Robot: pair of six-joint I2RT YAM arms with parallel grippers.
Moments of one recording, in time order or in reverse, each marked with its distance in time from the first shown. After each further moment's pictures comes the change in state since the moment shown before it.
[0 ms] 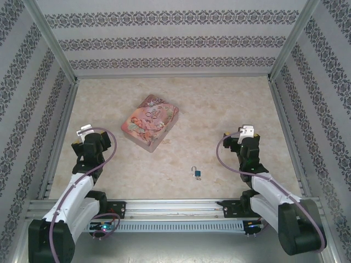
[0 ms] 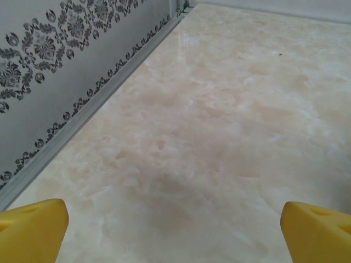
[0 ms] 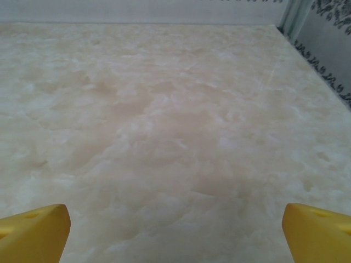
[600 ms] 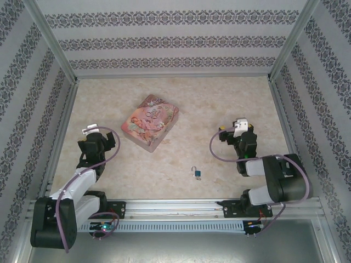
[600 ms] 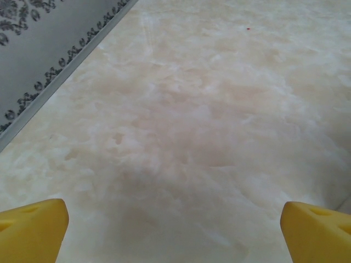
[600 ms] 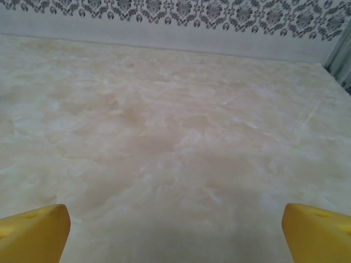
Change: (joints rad) left arm 0.043 0.188 -0.061 0.261 0.166 0.067; right arm -0.065 0.482 0.049 0.520 -0.191 -0.109
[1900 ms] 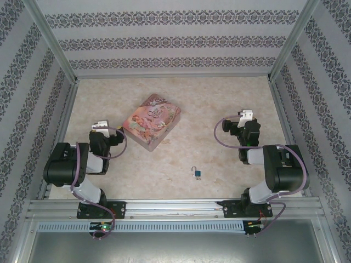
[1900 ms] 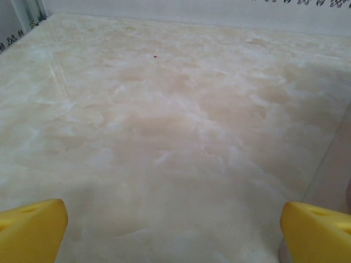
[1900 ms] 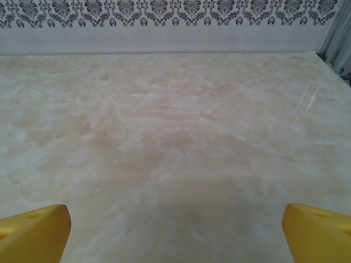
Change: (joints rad) left arm 0.053 0.609 -0.043 0.857 0.318 0.087; right arm -0.091 0.089 0.168 -0.112 -0.046 0.074
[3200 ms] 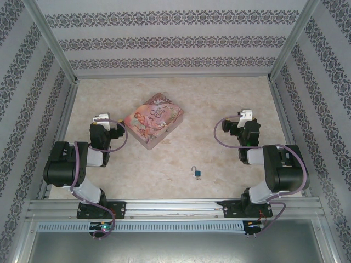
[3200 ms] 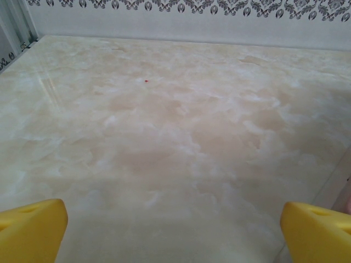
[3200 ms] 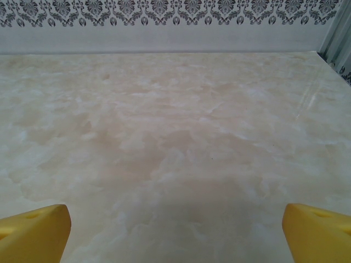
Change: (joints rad) left arm -0.009 -0.003 0.117 -0.110 0.008 0.023; right arm 0.002 0.000 0.000 -0.001 0.000 0.000
